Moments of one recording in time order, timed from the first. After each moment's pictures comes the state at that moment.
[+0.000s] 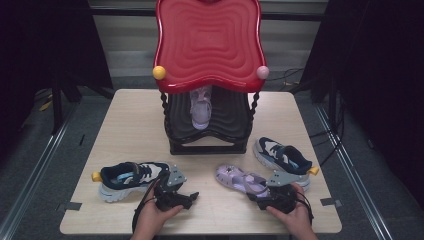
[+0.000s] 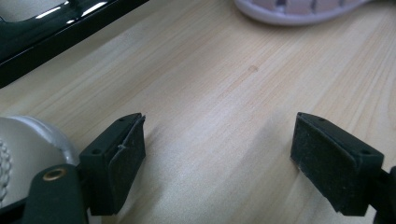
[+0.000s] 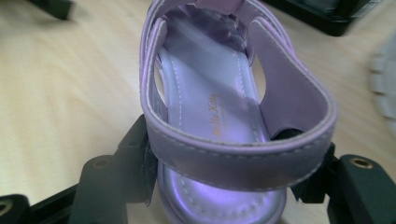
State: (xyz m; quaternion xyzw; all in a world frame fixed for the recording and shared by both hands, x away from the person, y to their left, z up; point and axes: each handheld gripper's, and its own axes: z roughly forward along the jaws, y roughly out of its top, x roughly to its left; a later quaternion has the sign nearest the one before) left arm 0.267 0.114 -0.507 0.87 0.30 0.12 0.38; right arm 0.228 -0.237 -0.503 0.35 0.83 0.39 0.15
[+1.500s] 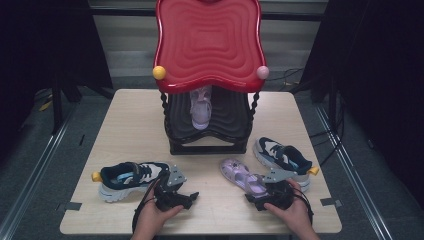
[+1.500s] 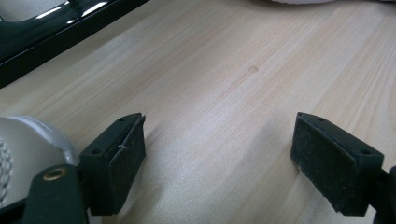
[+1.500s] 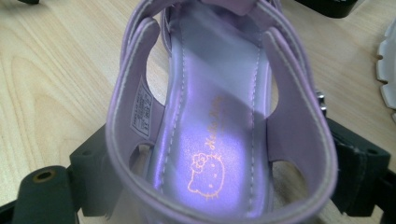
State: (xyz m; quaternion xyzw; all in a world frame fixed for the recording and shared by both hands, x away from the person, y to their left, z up) left arm 0.267 0.114 -0.507 0.87 0.30 0.12 0.38; right arm 0.239 -0.233 -0.510 0.37 0.84 0.37 0.14
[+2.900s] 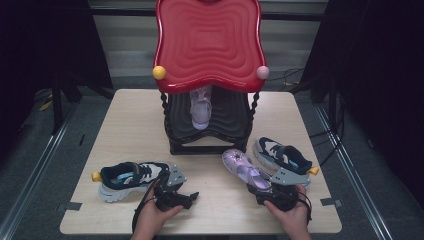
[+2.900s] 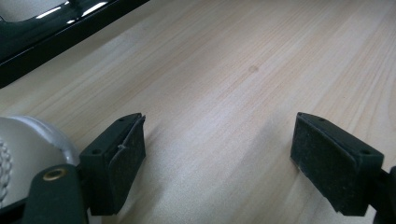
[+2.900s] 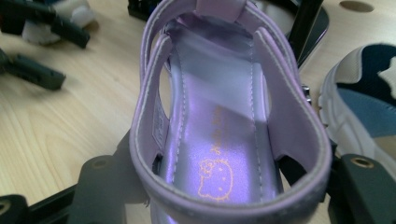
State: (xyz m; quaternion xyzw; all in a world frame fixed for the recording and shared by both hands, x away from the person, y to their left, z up) left arm 0.267 0.114 -0.507 0.87 0.30 0.12 0.38; right arm 0.216 -0.227 -0.479 0.41 0.77 0.44 0.21
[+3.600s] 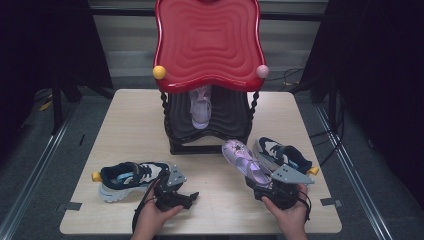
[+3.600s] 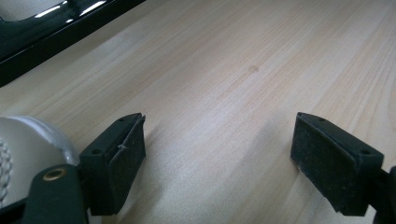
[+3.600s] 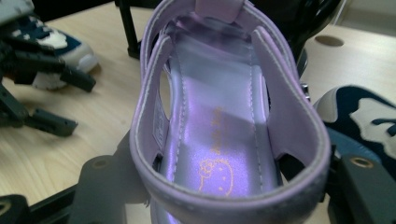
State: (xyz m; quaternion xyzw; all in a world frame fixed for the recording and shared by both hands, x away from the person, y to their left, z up) left arm 0.267 0.114 -0.507 0.87 0.30 0.12 0.38; right arm 0.210 -0.215 -0.451 0.42 0.74 0.46 0.24
